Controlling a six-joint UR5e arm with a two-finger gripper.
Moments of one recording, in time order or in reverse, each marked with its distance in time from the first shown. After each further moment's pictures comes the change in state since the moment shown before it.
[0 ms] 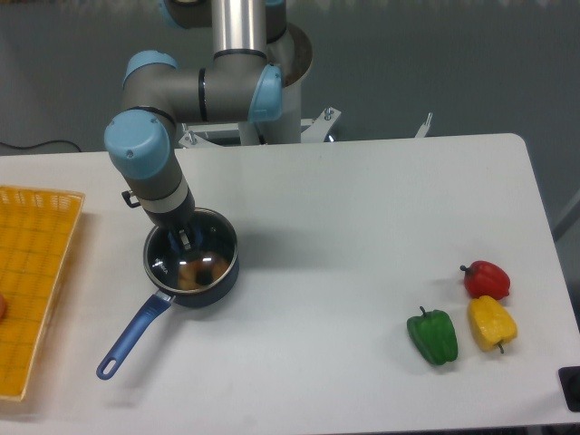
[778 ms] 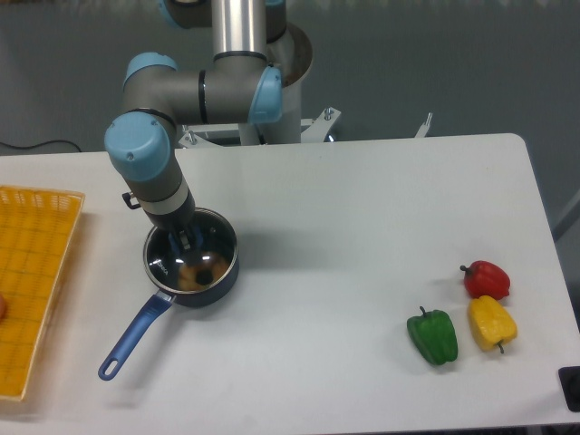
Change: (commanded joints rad) arm 0.000 0.002 0.006 0.000 0.002 0.000
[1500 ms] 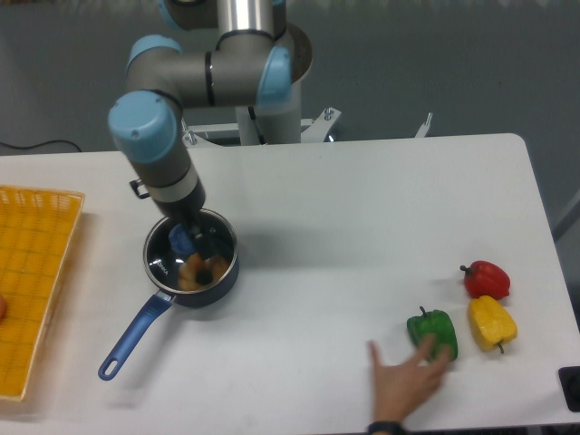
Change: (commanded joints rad) arm 0.124 0.116 0.021 -0.107 0.060 0.008
